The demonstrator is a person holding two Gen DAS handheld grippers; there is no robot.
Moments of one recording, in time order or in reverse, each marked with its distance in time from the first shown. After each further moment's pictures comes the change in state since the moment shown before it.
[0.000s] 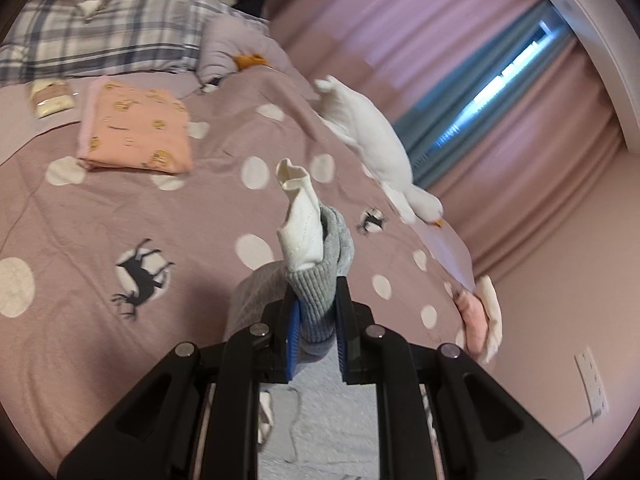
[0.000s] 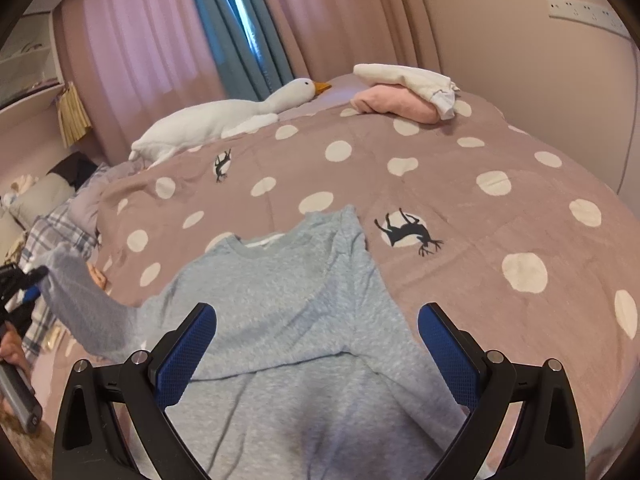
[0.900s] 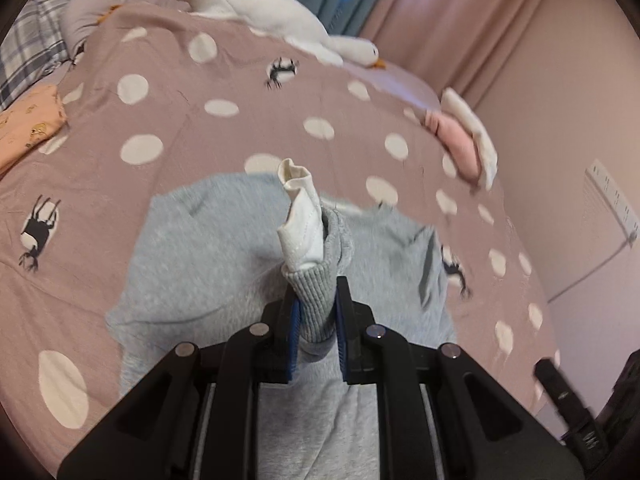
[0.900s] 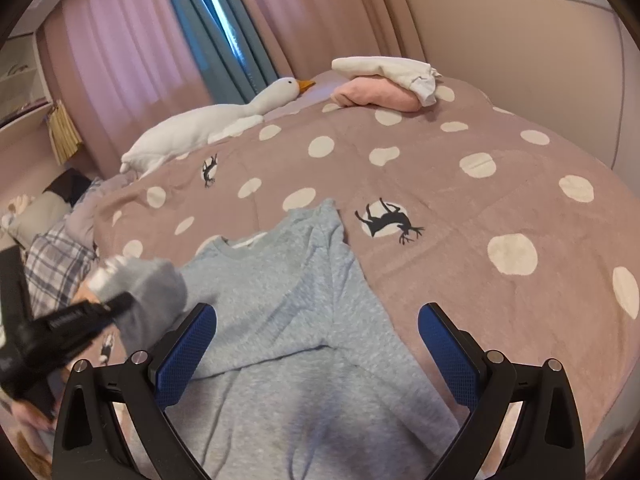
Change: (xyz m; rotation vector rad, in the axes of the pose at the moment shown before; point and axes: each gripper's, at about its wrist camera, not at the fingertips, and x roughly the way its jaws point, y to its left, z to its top) left arm 0.070 -0.081 -0.138 0.439 0.393 -0.039; right arm -0.001 -0.027 -0.004 0.070 0.011 0.004
